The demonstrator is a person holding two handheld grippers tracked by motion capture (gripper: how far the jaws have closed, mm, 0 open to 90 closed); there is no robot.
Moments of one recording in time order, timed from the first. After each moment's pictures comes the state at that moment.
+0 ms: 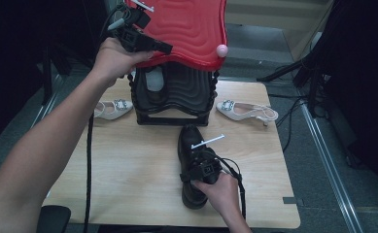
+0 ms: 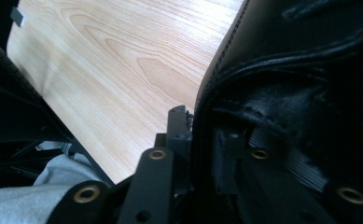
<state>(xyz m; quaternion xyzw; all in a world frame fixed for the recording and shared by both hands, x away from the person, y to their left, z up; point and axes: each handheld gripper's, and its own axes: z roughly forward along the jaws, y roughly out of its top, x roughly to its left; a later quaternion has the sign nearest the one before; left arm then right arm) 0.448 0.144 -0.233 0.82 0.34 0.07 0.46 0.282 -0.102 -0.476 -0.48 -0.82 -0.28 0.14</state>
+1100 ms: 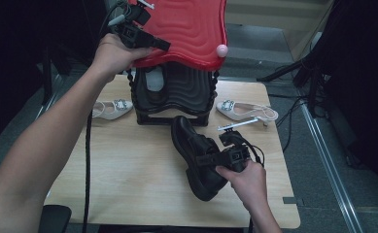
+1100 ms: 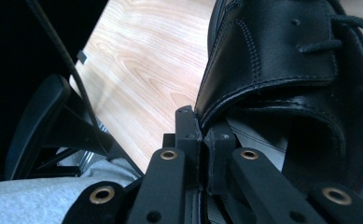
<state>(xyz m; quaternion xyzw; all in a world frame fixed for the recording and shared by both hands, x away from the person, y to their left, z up) 0.460 0.146 -0.232 0.82 0.36 0.08 0.44 0.284 -0.149 -0.394 -0.46 -0.80 -0.36 0.13</state>
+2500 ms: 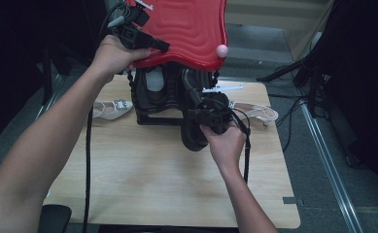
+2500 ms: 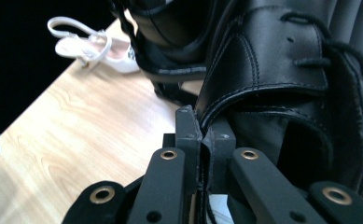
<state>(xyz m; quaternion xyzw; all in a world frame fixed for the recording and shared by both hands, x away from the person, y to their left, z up) 0.462 0.149 -0.237 0.82 0.36 0.08 0.44 0.347 -0.099 -0.358 -0.46 -0.78 -0.42 -0.09</state>
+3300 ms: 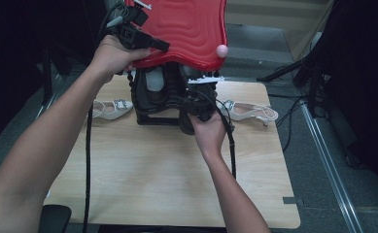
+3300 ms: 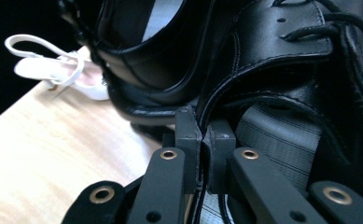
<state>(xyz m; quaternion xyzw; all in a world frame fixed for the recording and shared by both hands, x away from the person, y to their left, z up) 0.462 0.152 -0.237 0.82 0.36 0.07 0.45 0.390 -0.063 -0.375 -0.45 -0.77 -0.42 -0.15</state>
